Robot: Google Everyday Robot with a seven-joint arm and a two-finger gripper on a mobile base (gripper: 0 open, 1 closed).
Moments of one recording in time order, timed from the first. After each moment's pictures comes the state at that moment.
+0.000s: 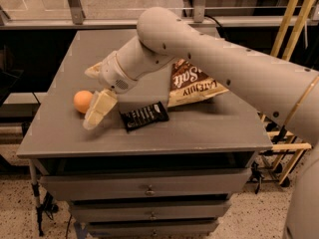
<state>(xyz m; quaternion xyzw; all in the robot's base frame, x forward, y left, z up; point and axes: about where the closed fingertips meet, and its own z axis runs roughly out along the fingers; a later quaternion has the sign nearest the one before) 0.553 0.182 0.854 -0.70 0.56 0.29 0.33</state>
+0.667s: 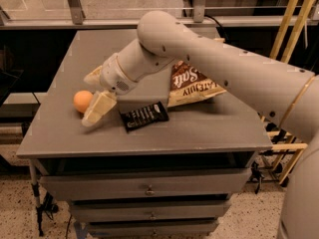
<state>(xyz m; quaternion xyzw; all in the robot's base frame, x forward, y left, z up) 0.559 0.181 0.845 -0.70 0.56 0.29 0.33</state>
